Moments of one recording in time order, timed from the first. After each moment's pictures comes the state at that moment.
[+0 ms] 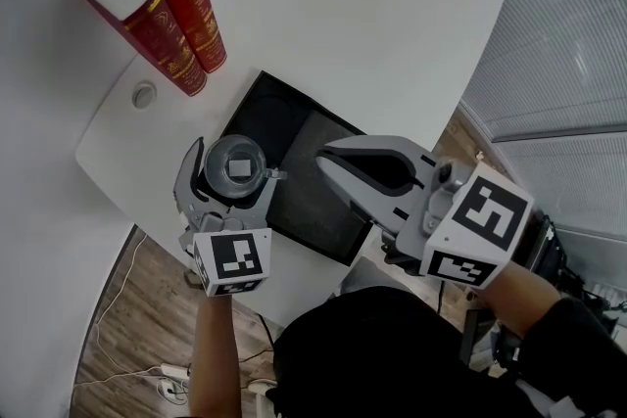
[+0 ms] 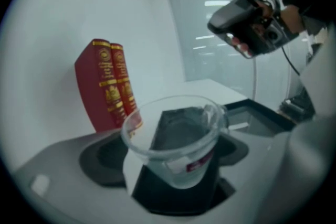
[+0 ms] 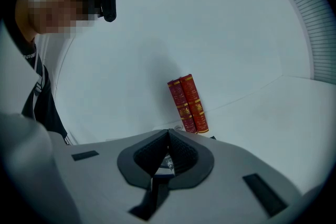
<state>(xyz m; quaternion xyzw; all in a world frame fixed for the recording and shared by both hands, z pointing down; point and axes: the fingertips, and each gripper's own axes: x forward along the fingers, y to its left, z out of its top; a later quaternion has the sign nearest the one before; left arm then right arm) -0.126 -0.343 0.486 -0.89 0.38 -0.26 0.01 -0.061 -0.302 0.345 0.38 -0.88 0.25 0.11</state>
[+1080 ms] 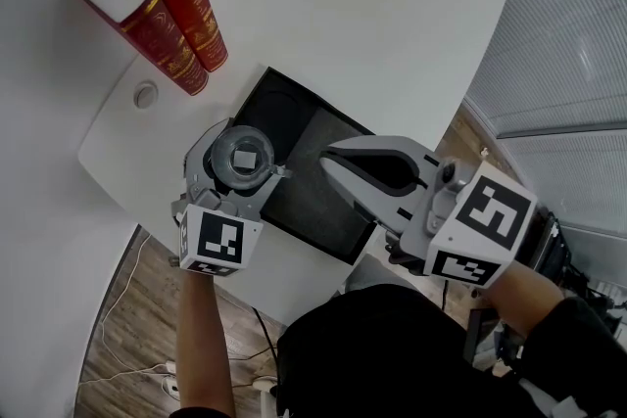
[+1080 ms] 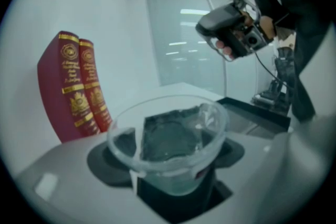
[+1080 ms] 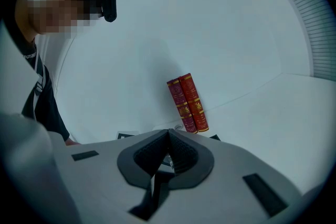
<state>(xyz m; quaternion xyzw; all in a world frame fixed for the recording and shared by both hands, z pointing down) -0.098 -0.343 0.489 -0.94 0.22 -0.25 0.05 -0.059 -0.301 0.348 0.38 -0.88 0.26 0.10</state>
